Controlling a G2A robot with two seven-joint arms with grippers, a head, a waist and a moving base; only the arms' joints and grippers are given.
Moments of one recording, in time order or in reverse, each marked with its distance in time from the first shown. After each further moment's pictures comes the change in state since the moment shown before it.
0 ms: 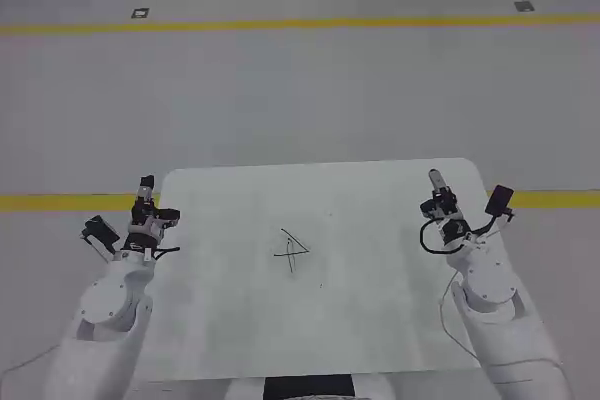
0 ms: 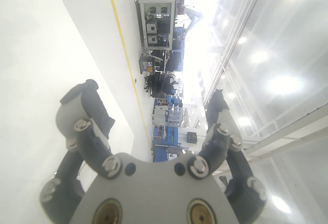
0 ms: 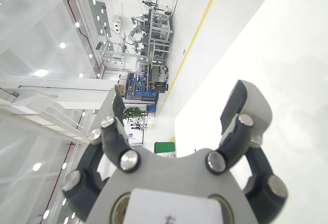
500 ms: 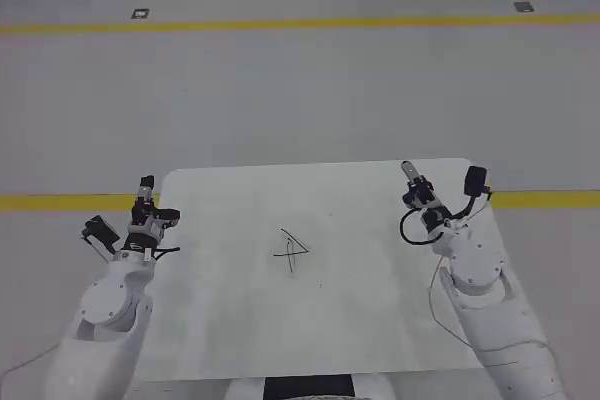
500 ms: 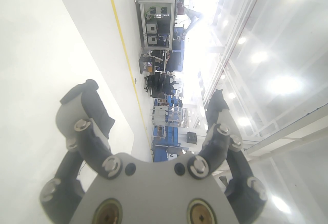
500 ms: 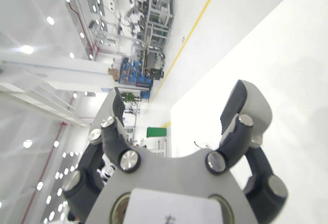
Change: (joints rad) left arm 0.000 0.000 0.000 0.000 0.000 0.000 0.000; right arm 0.160 -0.007 -0.126 0.036 -0.155 0.094 0.114
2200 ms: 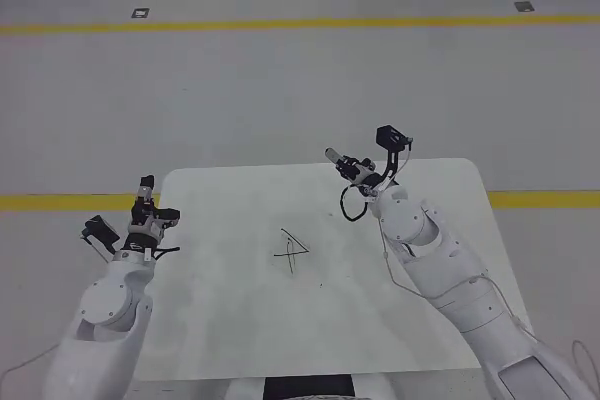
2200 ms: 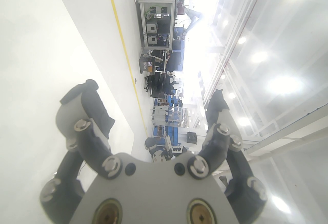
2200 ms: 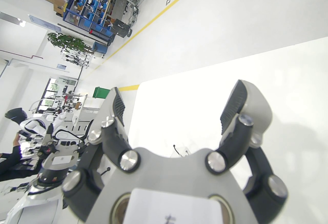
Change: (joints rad) left arm 0.000 0.000 0.000 0.000 0.000 0.000 0.000; right arm 0.388 -0.076 -0.364 0.260 -0.280 0.090 0.076
